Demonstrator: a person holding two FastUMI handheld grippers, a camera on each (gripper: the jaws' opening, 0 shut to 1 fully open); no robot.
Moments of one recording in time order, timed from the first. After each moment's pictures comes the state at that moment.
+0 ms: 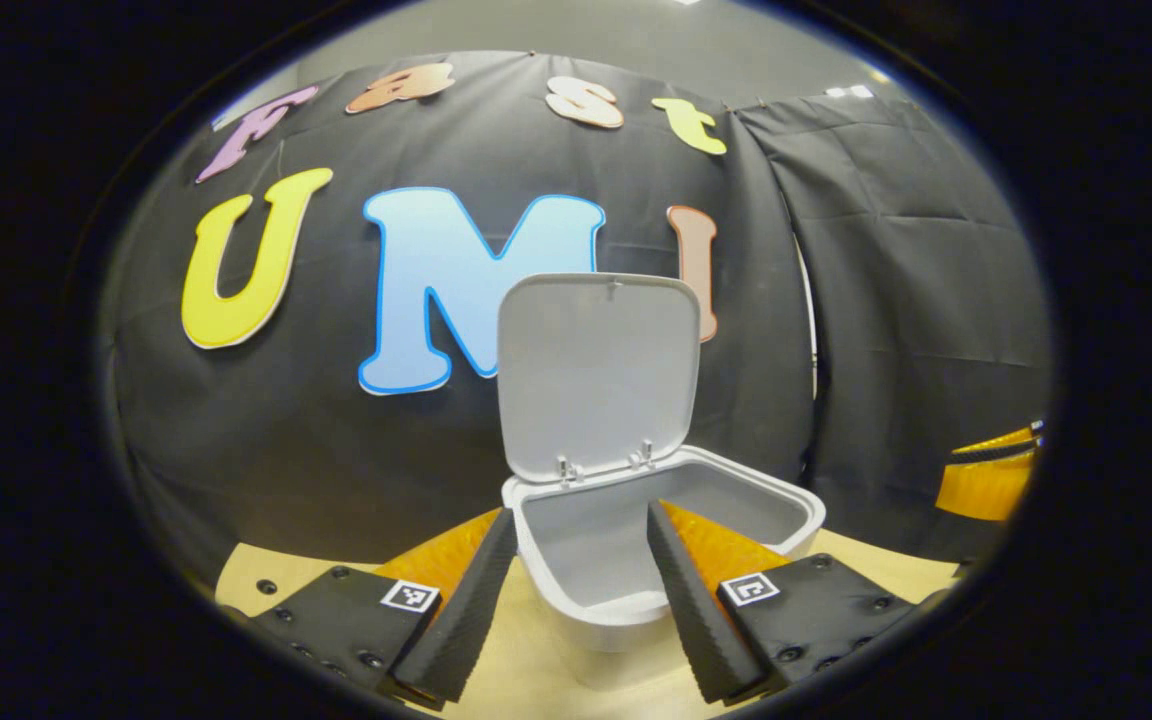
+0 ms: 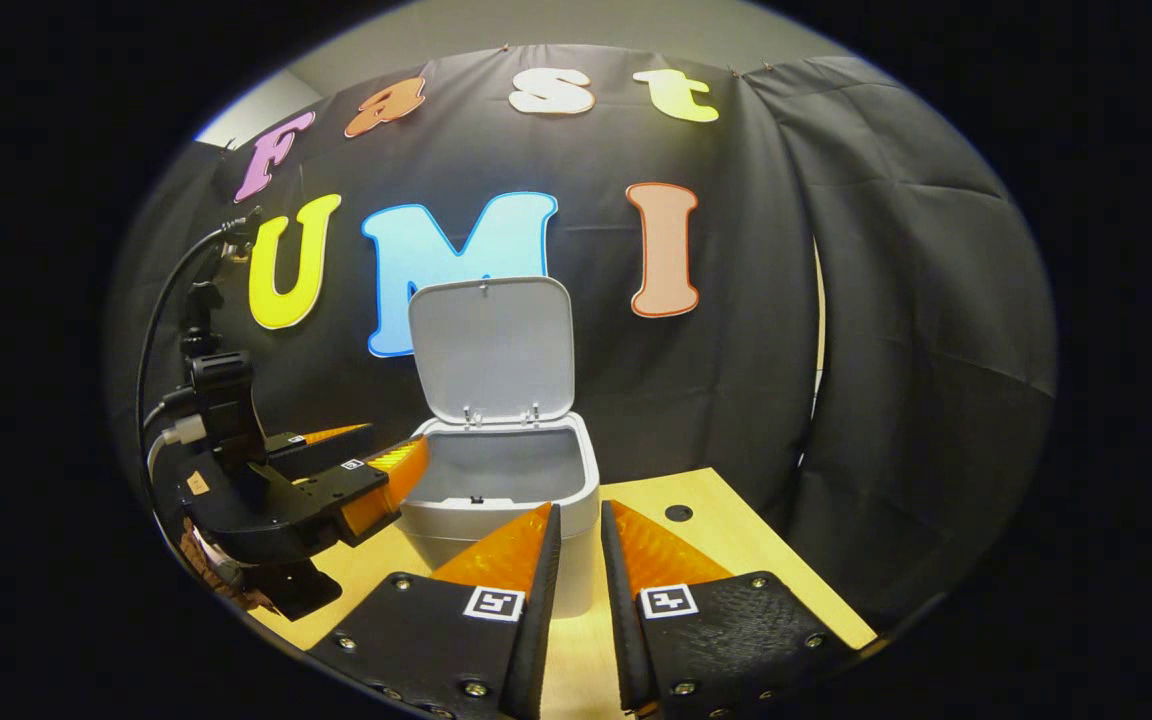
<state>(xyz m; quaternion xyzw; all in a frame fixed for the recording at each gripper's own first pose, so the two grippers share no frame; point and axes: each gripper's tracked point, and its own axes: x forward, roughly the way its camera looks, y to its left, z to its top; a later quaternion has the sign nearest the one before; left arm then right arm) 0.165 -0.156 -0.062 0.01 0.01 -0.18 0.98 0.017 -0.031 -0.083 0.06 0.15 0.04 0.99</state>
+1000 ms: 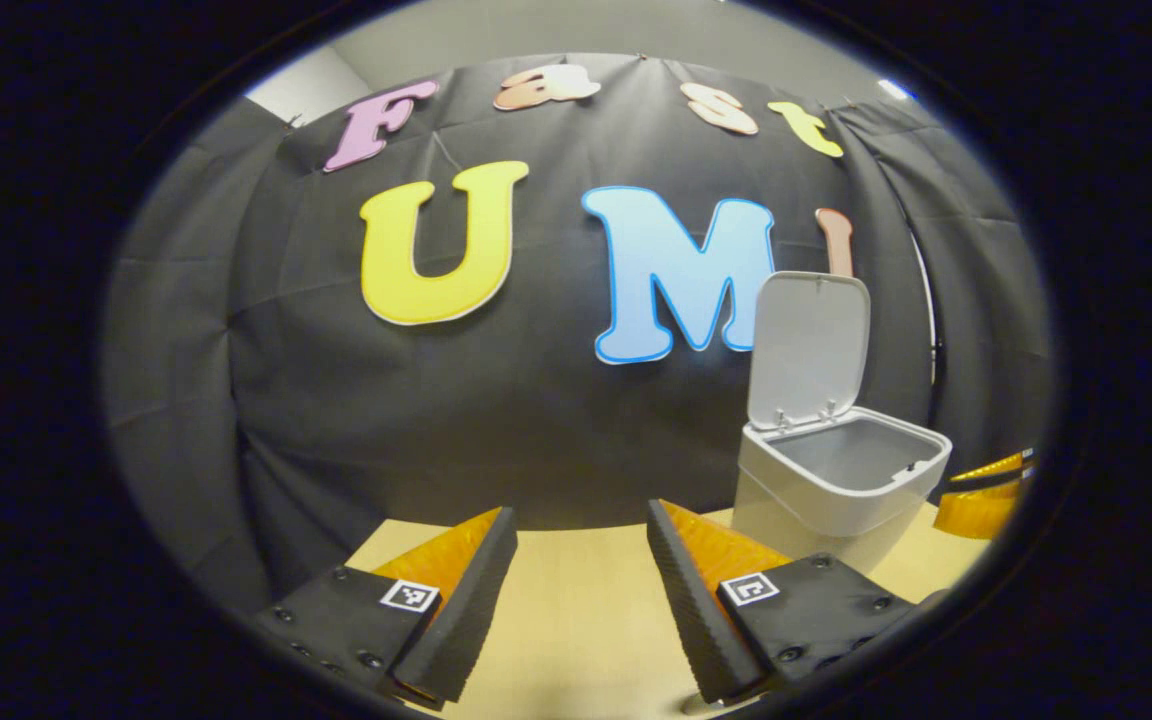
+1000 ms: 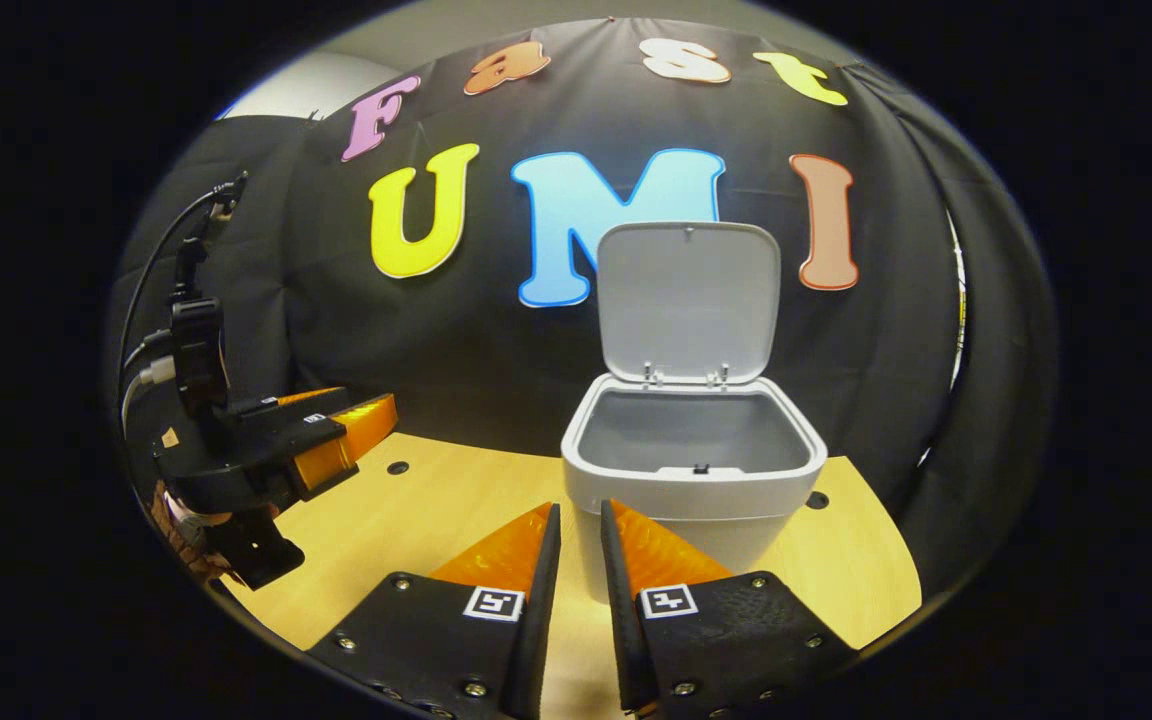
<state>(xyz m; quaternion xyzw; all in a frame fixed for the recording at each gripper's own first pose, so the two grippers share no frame) 0.101 0.073 -0.080 0.01 0.03 0.01 1.00 0.008 0.122 -0.116 0.03 0.19 0.22 0.96</state>
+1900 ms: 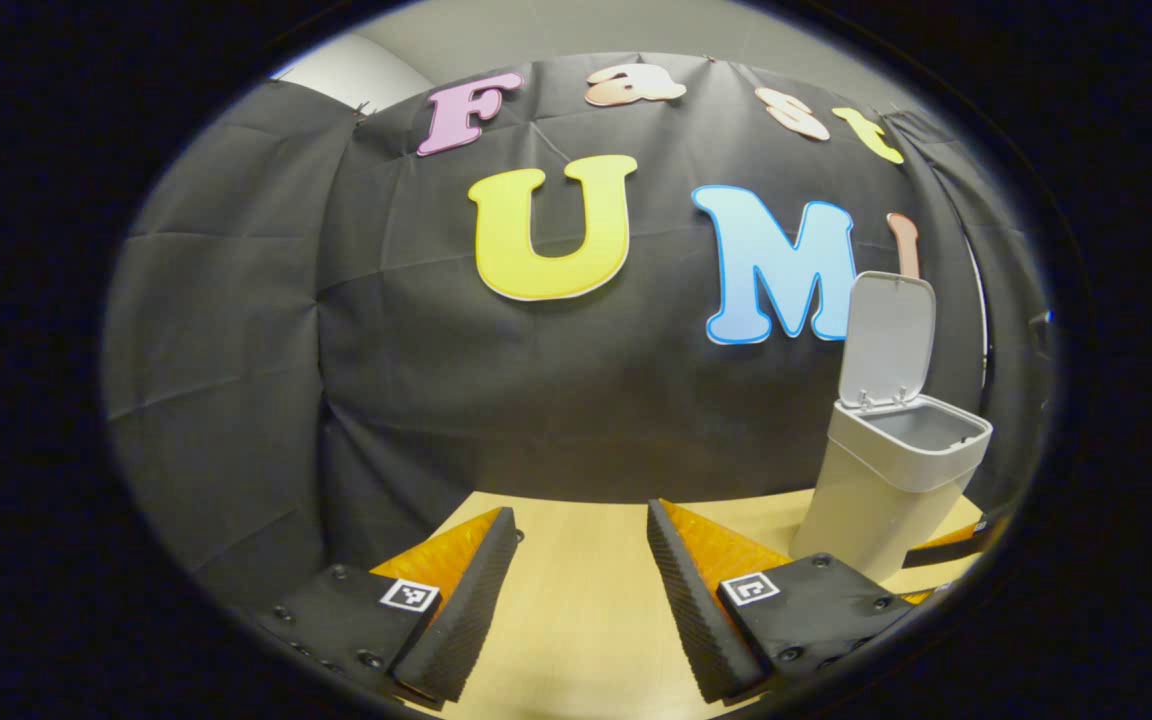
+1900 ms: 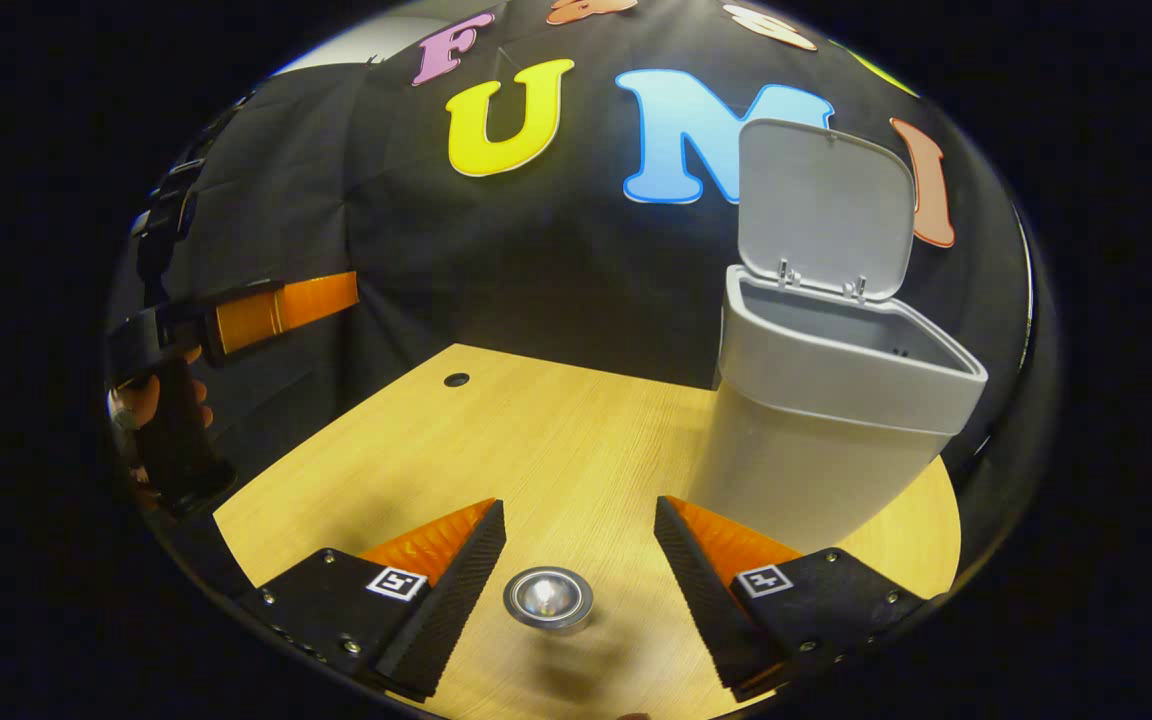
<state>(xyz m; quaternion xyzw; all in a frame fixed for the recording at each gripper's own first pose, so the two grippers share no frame) 0.040 0.176 -0.098 -0.01 0.05 0.10 0.99 -0.025 0.201 -0.203 -0.02 0.28 0.30 0.91</state>
